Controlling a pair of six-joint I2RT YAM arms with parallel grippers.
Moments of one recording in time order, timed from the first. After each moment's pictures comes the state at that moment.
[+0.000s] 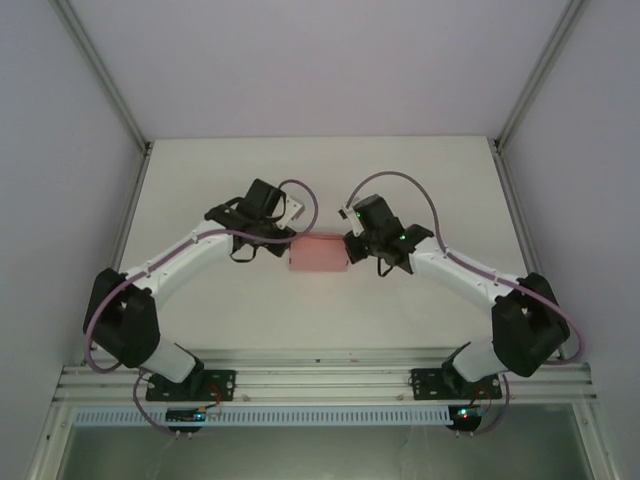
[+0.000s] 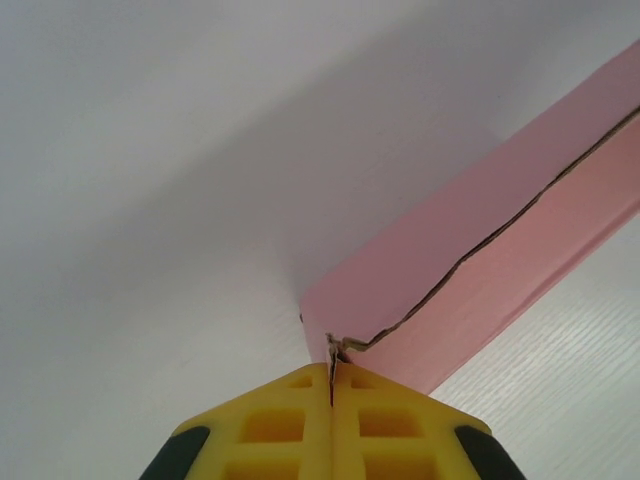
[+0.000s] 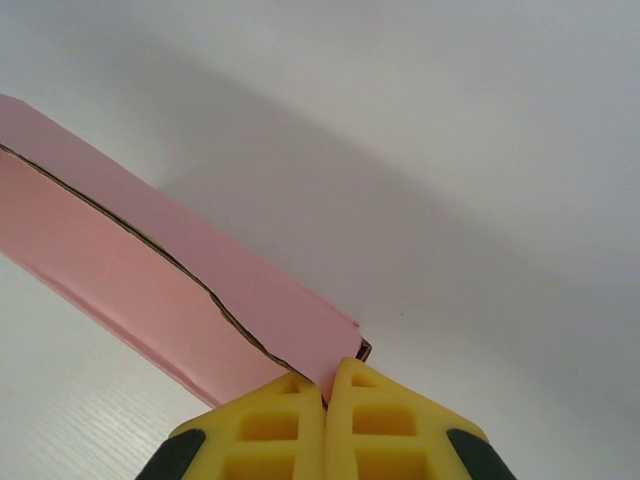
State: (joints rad) left arm -0.60 1.51 1.18 -0.66 0.08 0.01; right arm 0.67 1.45 1.00 -0.39 0.05 0.09
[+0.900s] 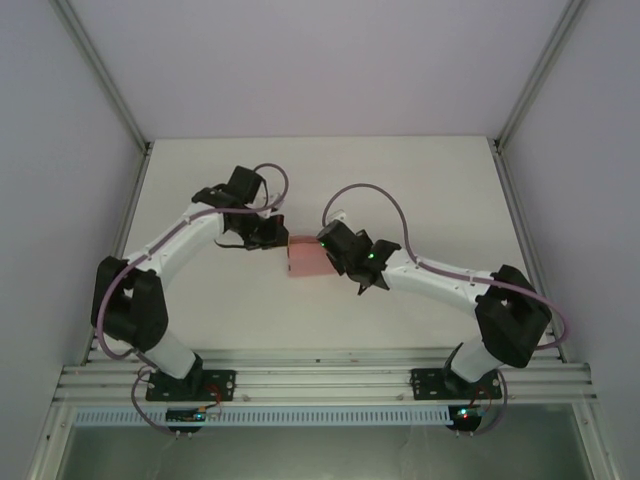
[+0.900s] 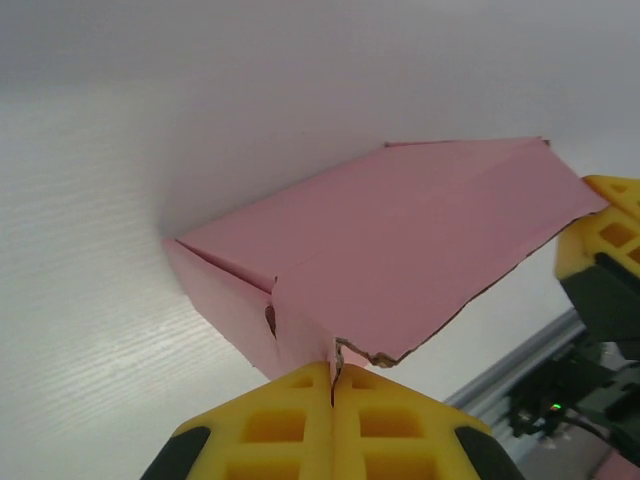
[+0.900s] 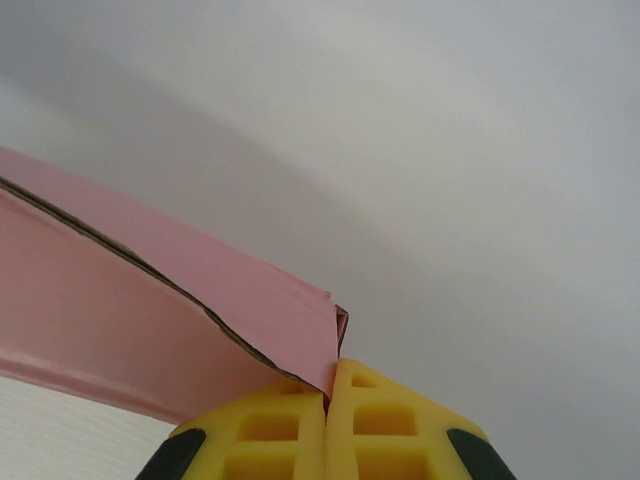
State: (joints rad) left arm -0.43 1.59 1.27 -0.85 0.52 -0.43; right arm 0.90 1.53 1.03 -0.44 0.52 0.19
